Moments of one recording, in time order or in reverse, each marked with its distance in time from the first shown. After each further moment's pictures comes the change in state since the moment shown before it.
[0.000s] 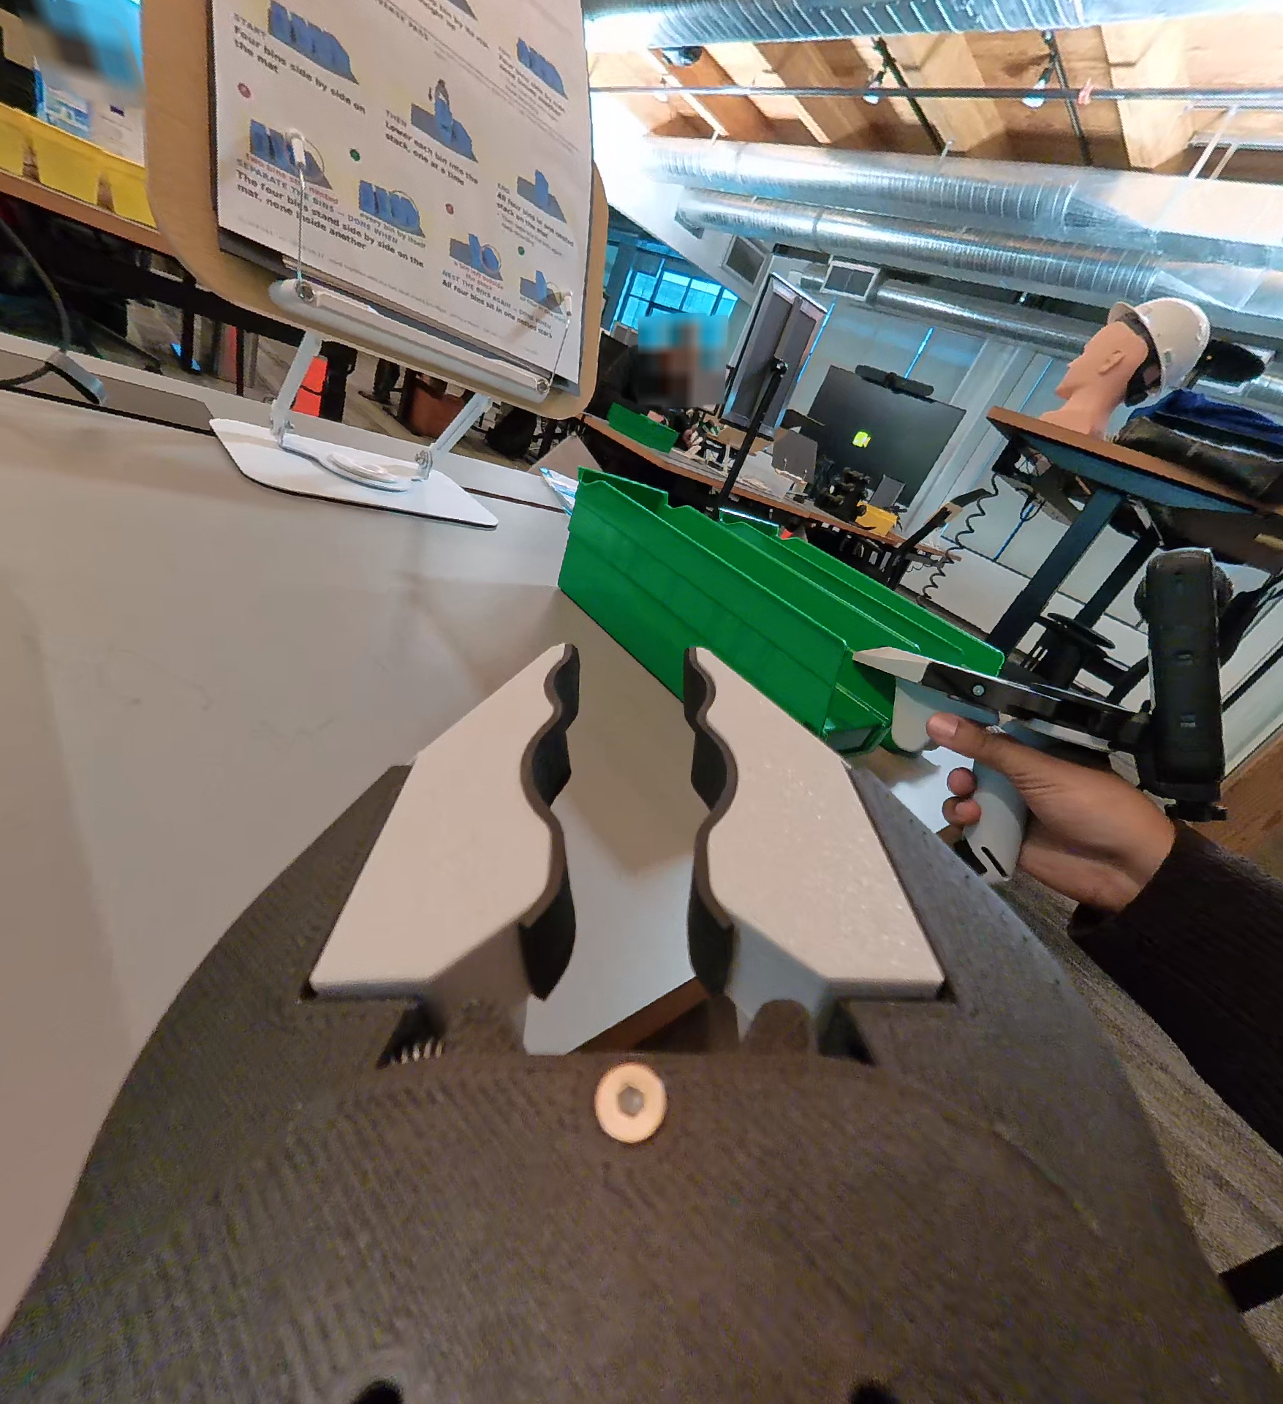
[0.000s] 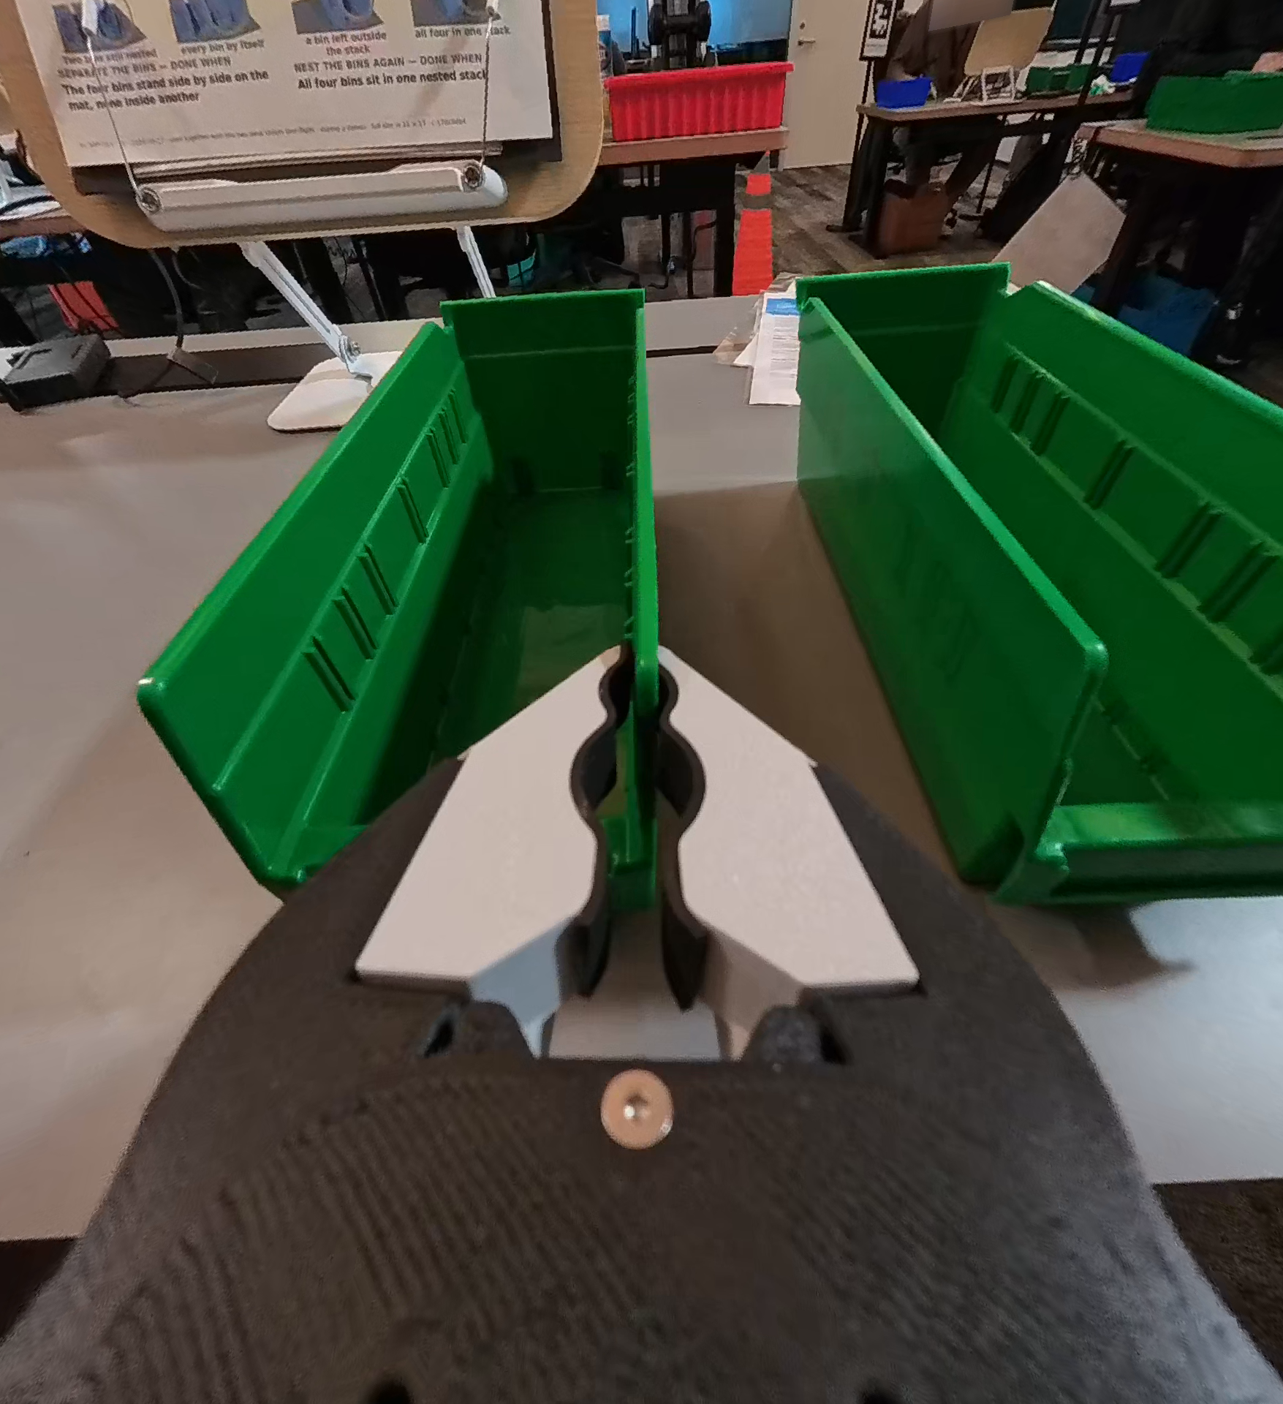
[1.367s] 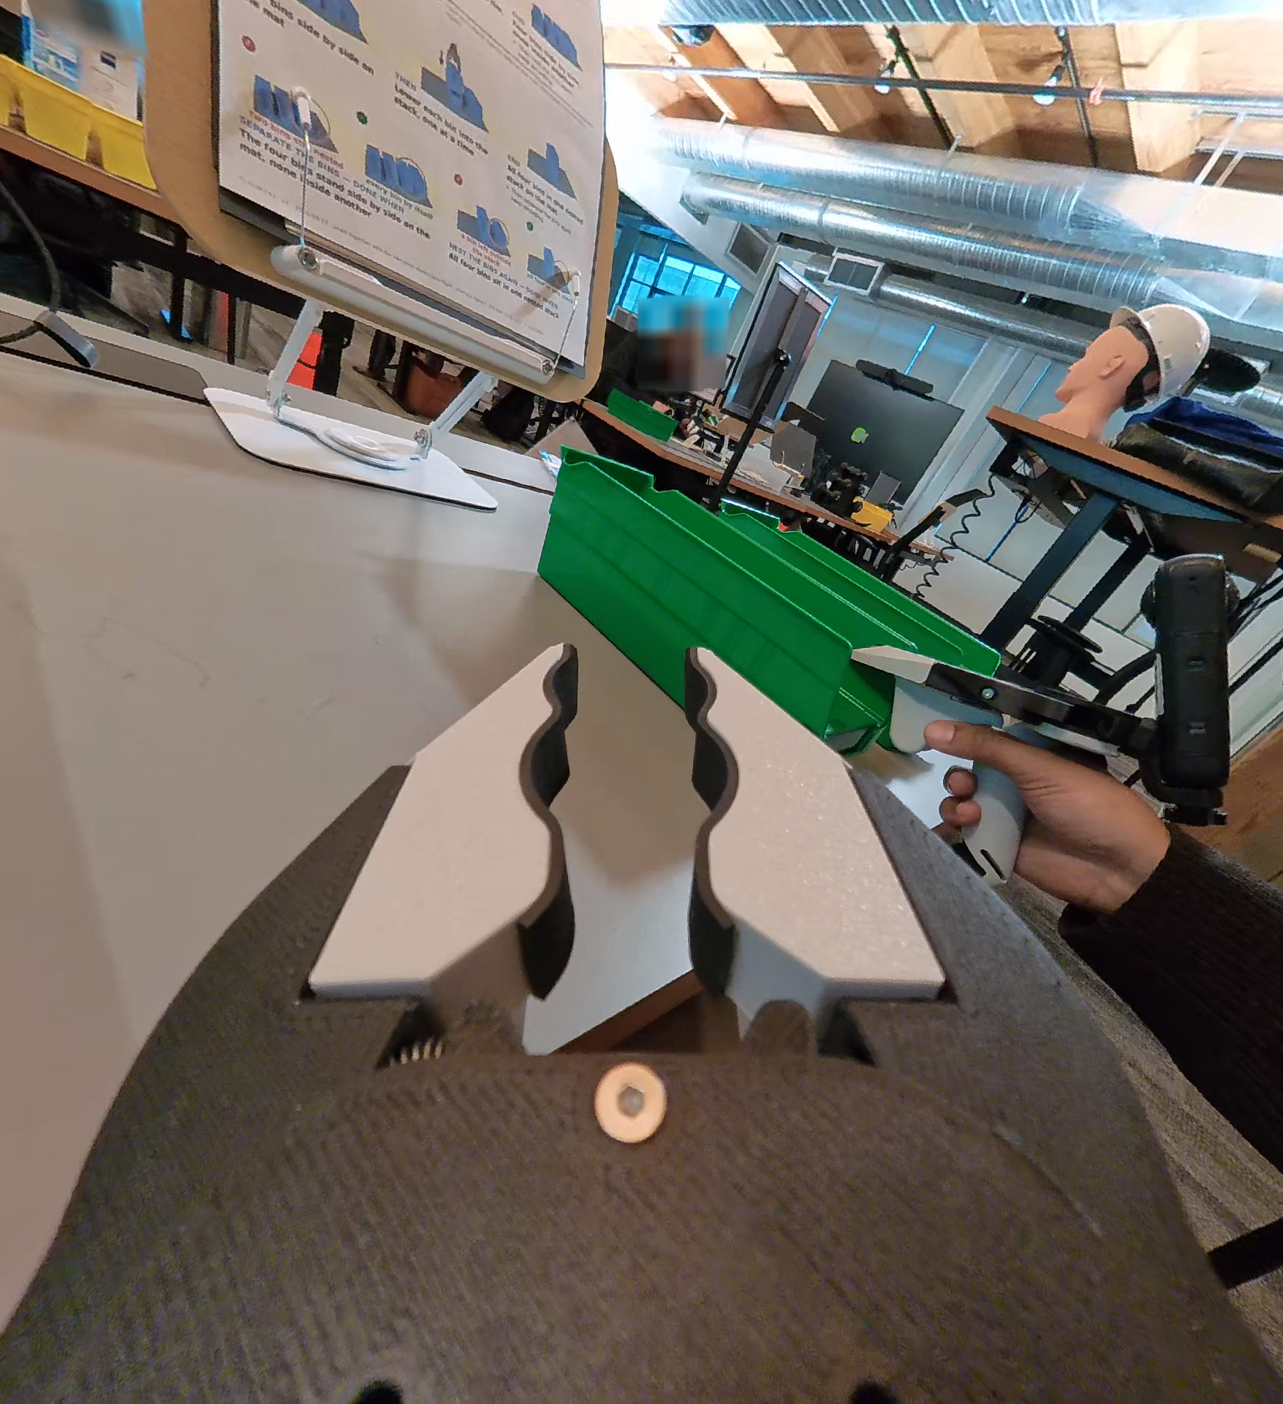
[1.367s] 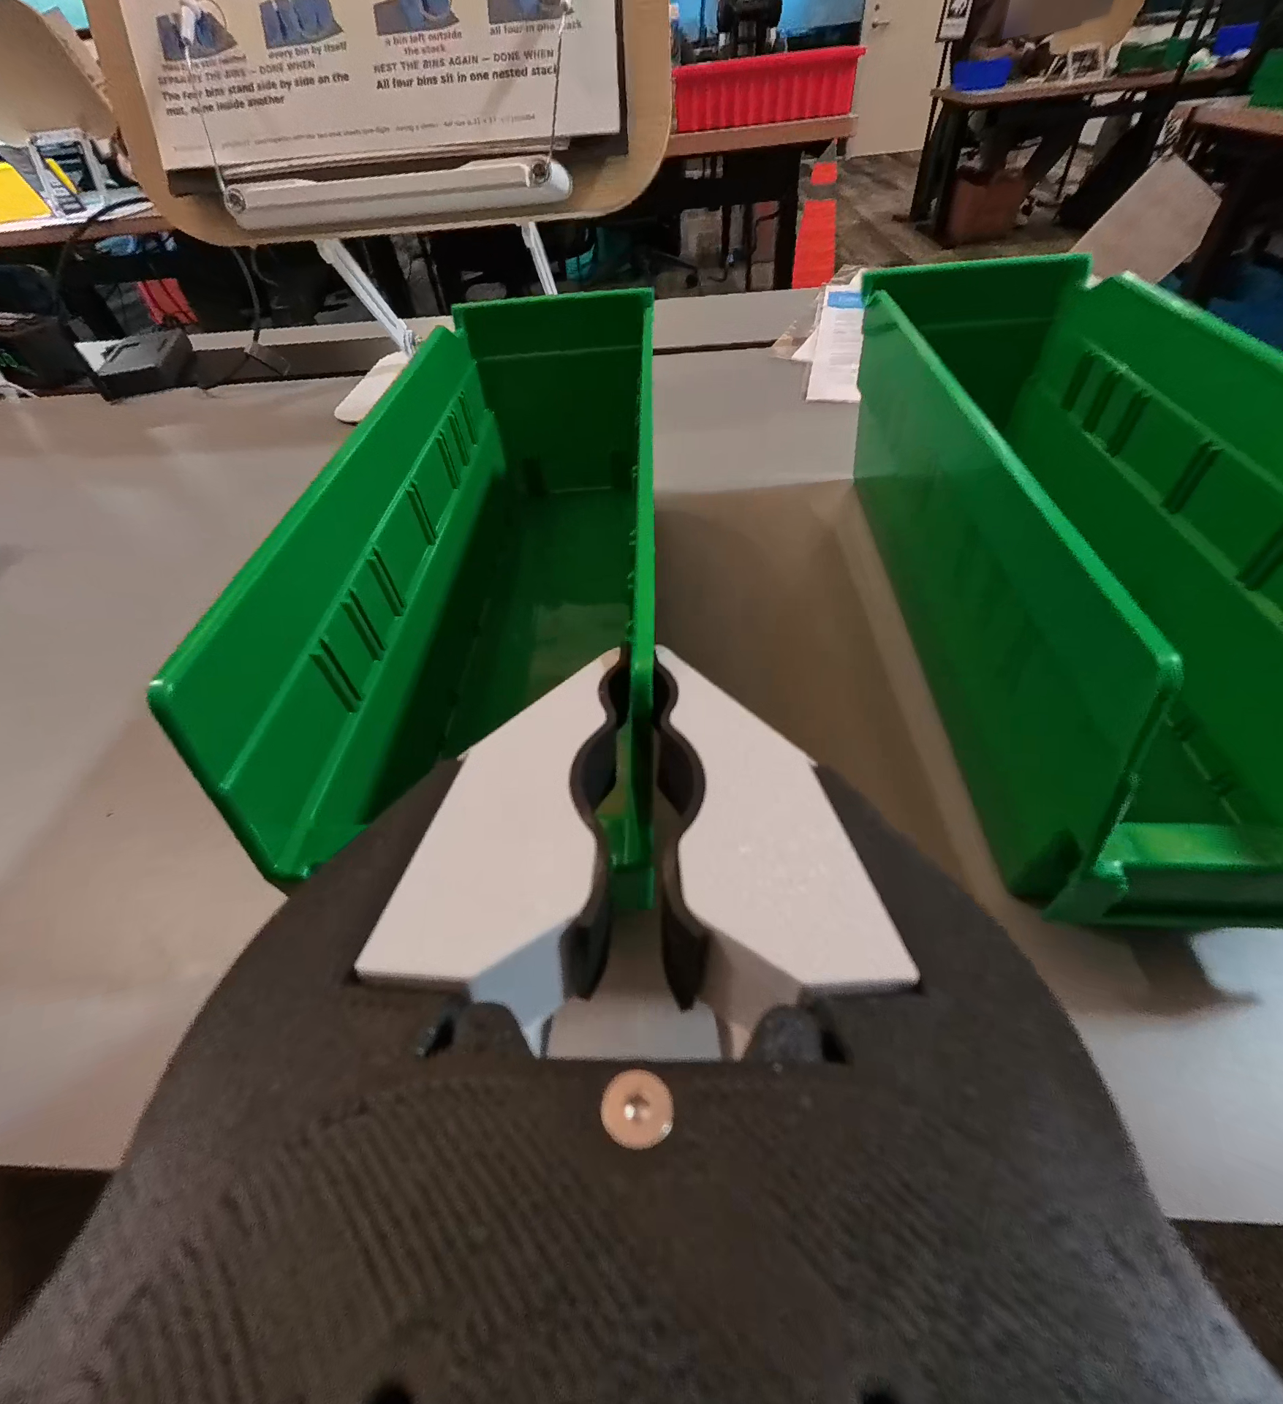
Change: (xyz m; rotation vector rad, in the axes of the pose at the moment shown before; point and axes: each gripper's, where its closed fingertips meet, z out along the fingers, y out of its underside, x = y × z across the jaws) left arm -0.005 0.004 0.001 -0.017 -0.001 -0.034; right arm -0.014 0.001 -0.003 -0.006 -0.078 0.002
